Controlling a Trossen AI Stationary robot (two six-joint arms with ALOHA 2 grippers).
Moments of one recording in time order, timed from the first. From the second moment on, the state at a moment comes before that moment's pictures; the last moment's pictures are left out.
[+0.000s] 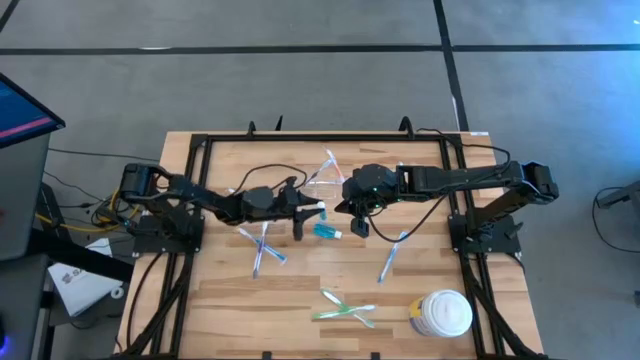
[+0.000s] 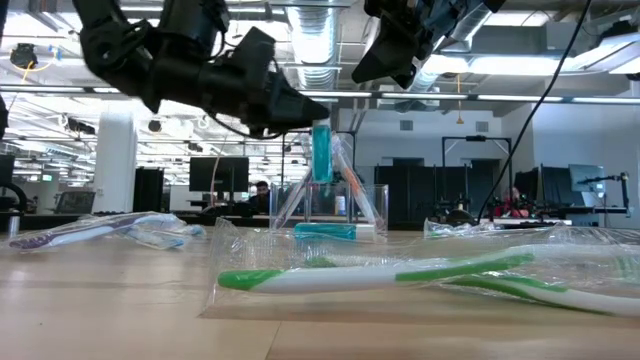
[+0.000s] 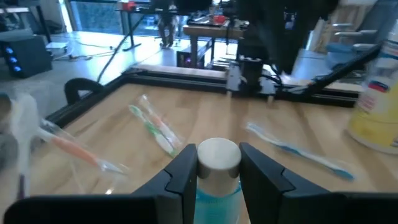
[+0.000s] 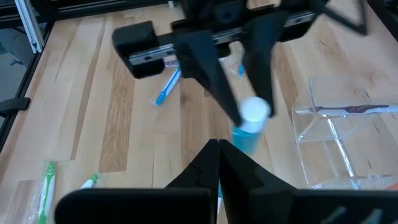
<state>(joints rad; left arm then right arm) 0.06 1.62 0.58 0.90 -0.16 -0.06 -0.03 1.46 1.13 -0.36 -0.05 0.10</state>
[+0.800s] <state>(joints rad) 0.24 1.62 0.62 0.86 -0.13 -0.06 -0.03 1.46 1.13 -0.36 -0.05 0.09</state>
